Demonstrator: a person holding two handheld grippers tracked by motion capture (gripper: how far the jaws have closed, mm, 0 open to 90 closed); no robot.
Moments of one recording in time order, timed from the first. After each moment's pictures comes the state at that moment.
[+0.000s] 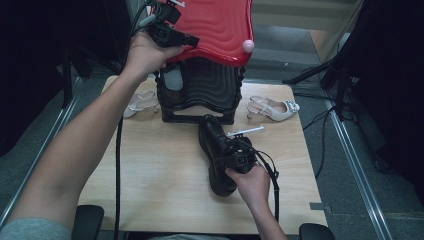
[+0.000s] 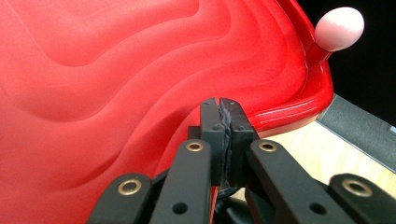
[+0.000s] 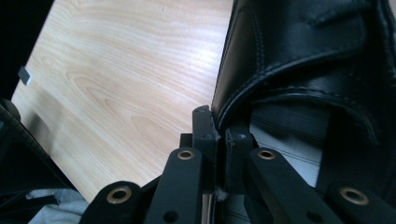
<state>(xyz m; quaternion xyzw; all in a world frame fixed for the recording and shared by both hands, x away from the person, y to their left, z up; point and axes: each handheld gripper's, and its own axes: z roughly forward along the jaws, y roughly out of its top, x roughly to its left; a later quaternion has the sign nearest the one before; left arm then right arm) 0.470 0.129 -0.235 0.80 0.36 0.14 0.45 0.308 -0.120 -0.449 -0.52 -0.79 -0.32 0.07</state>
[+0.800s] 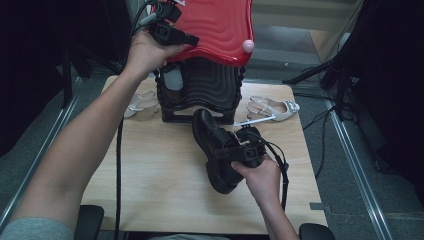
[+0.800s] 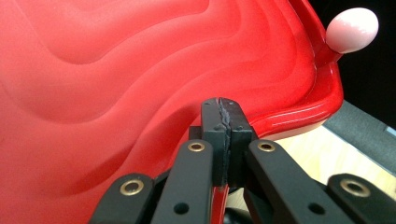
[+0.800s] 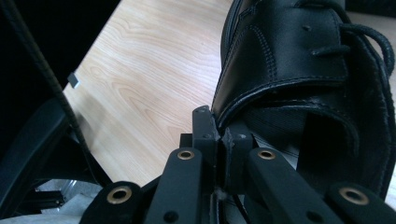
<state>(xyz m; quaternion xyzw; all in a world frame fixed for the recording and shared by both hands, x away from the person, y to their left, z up) 0.477 0.130 -0.236 0.81 0.37 0.13 0.44 0.297 -0.128 -0.393 -0.46 -0.80 -0.38 0.06</state>
